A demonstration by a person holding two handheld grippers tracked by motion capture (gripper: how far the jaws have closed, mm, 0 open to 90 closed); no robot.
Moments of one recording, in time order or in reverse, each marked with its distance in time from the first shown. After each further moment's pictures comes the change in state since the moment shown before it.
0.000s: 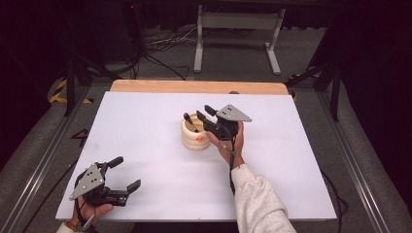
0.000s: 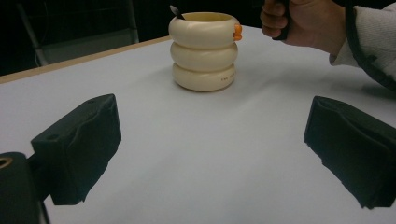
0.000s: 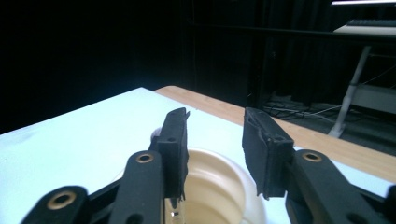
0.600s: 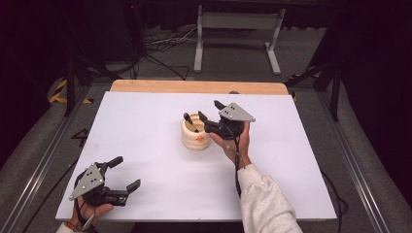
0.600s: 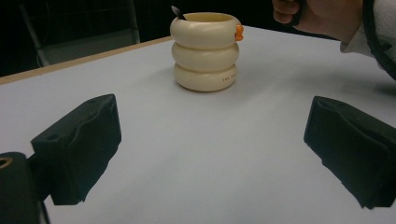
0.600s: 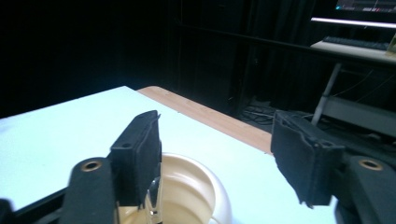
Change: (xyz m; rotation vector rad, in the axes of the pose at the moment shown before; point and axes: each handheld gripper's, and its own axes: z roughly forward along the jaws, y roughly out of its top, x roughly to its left) left arm -0.001 0.000 0.000 -0.003 0.007 -0.003; right arm 0.001 0.017 -0.016 0.009 -0.064 -0.102
